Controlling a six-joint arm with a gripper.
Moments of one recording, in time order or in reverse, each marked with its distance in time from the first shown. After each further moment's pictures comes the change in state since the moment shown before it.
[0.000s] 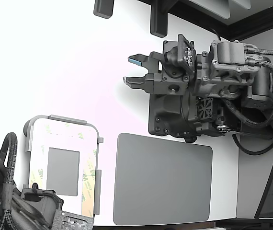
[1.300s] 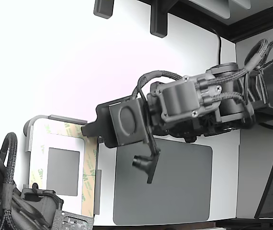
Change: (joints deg) arm 21.3 -43.5 -18.4 -18.8 -1.0 -101.5
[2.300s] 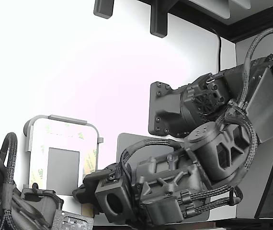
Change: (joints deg) arm 24.6 -23.7 -17.1 -1.2 14.7 5.6
